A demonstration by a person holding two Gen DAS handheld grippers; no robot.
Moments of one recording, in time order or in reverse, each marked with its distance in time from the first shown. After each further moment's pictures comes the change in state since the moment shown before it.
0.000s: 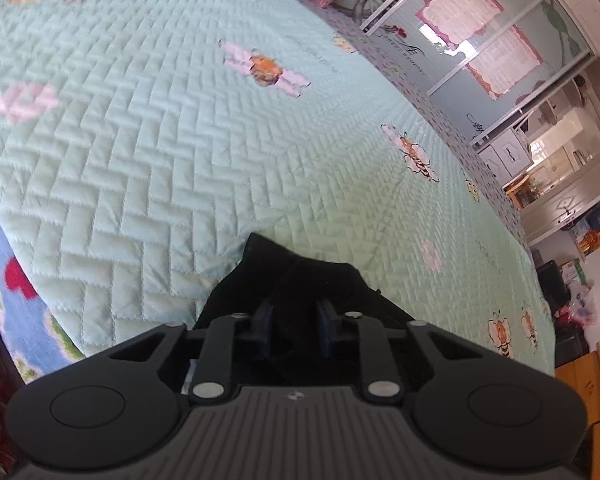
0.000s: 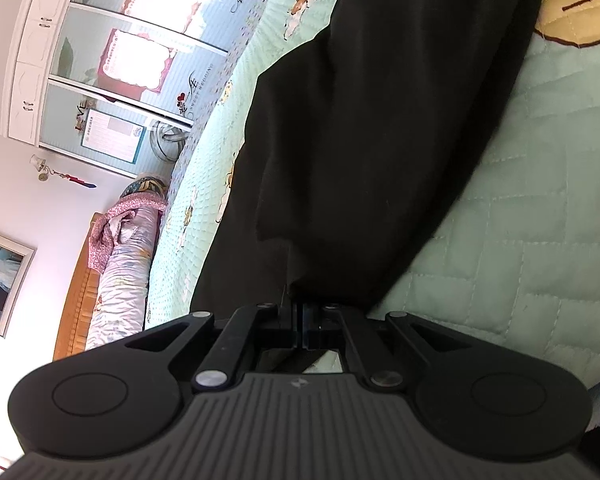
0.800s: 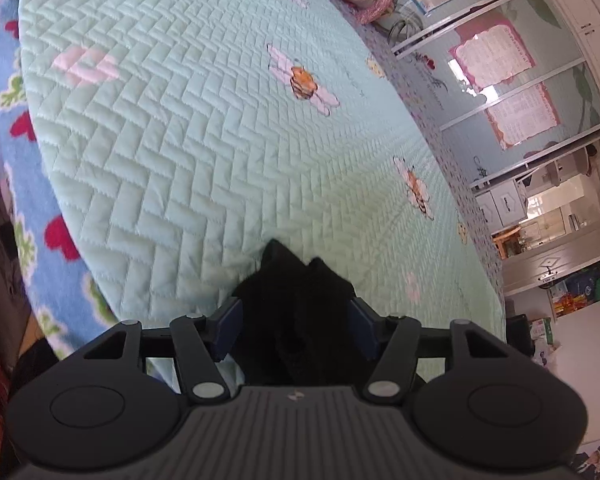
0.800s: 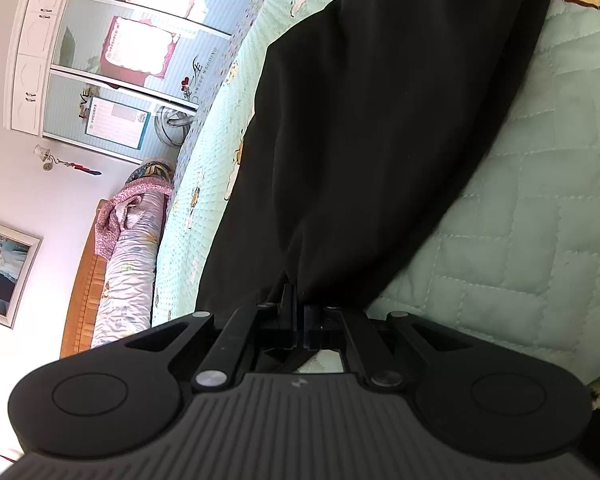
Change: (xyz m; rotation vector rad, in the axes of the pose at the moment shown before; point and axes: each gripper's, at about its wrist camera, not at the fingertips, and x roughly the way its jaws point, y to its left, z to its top) left arm -0.028 0.031 -0.002 -0.279 0.048 -0.083; right arm -0.006 -0.004 -0.006 0.012 0.058 0.024
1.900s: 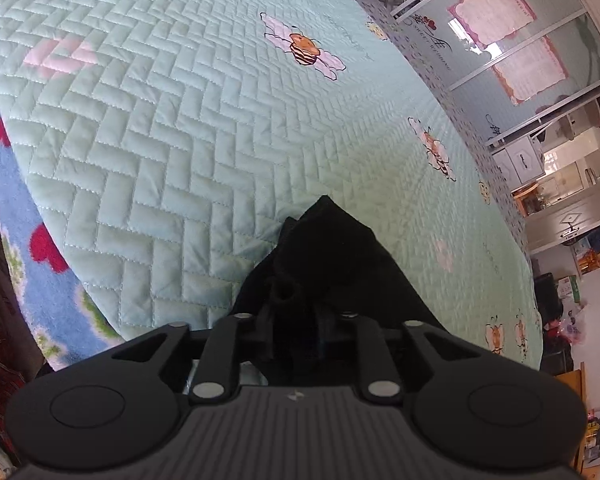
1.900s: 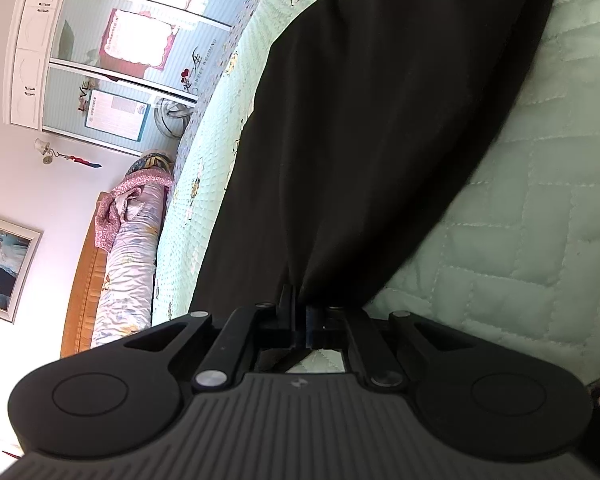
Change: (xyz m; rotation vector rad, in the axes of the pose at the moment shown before) left arm 0.035 0.004 0.009 0.116 0.049 0.085; right arm 0.000 0.001 0.001 0.003 0.027 -0.004
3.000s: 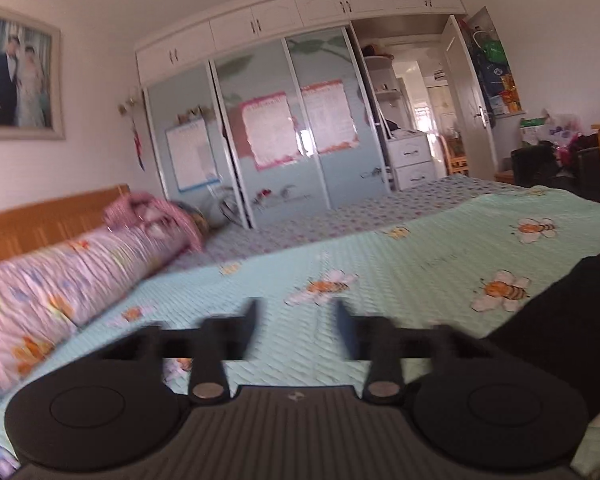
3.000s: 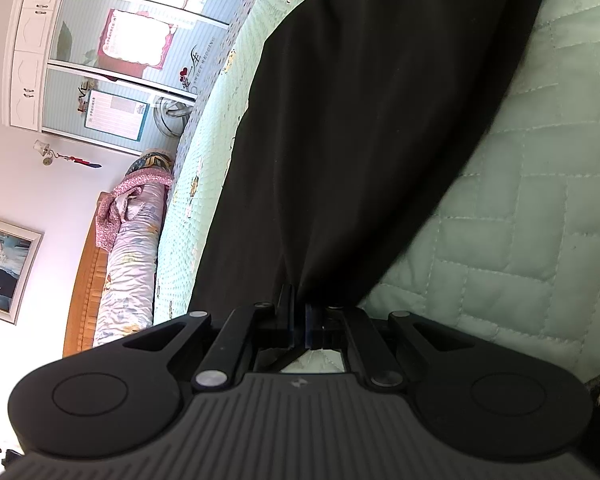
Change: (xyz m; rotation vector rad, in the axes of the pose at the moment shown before) left arm -0.061 -0.146 -0.092 1.054 -0.632 0.025; right arm 0.003 -0.001 0.003 0.007 0.010 -0.002
